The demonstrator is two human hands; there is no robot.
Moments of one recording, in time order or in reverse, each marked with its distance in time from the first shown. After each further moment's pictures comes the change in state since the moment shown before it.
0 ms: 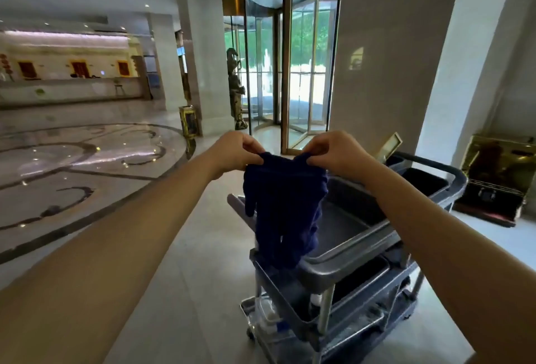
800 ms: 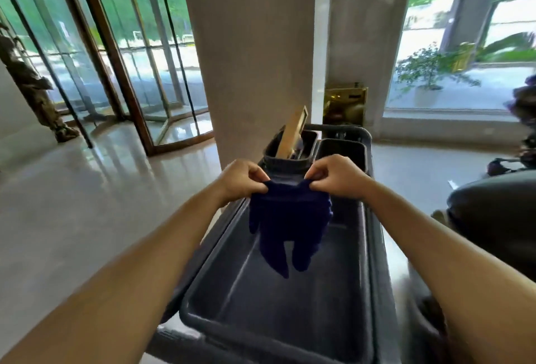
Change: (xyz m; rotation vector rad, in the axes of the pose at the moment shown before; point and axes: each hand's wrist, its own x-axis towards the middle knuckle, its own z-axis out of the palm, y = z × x) left_hand 0.374 -0.120 0.119 -0.009 -0.604 0.326; right_hand 0.147 0.223 0.046 -0.172 0.207 0.659
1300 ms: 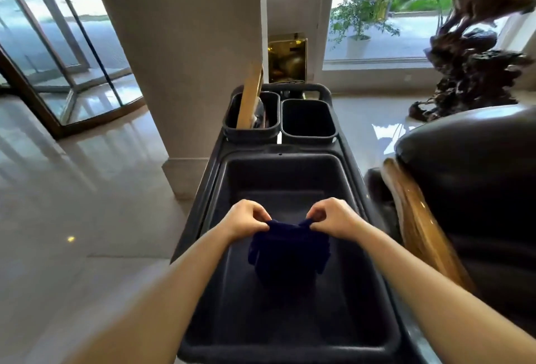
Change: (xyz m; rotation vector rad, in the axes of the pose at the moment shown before) left_hand 0.062 -0.126 0.087 -0.033 -0.357 -0.017; right_hand -0.022 0.070 0.122 0.021 -0.035 0.486
